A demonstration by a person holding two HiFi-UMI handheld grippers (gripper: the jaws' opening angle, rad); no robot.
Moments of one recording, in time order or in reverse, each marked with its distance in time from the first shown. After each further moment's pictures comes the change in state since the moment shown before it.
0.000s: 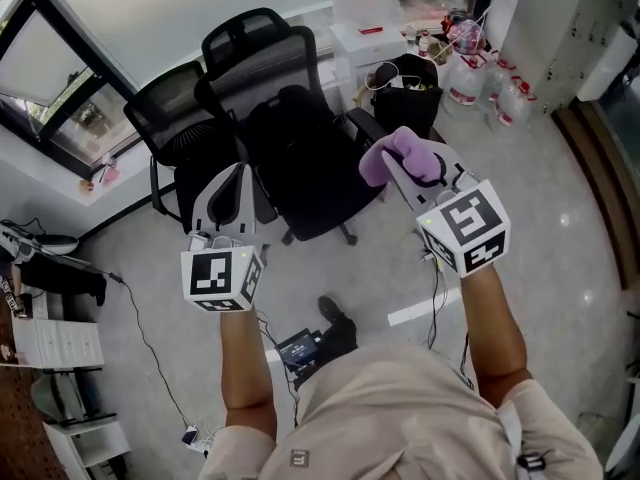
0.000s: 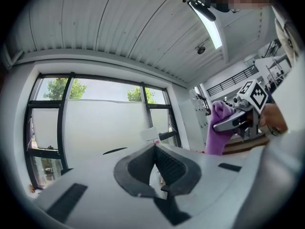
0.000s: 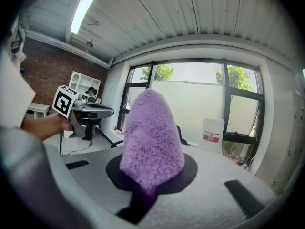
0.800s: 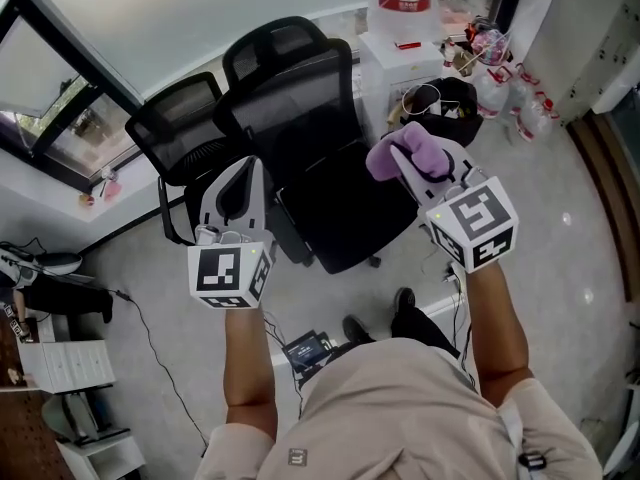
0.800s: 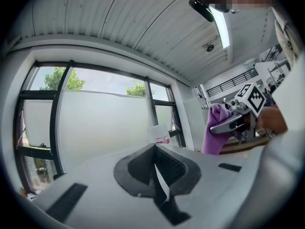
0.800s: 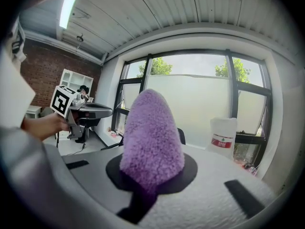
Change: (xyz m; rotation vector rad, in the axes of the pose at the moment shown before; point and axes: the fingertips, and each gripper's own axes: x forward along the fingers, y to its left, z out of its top) left arm 0.150 0.175 -0.048 -0.027 0.009 -0.037; right arm 0.233 -0.046 0.034 0.020 0.018 -0.011
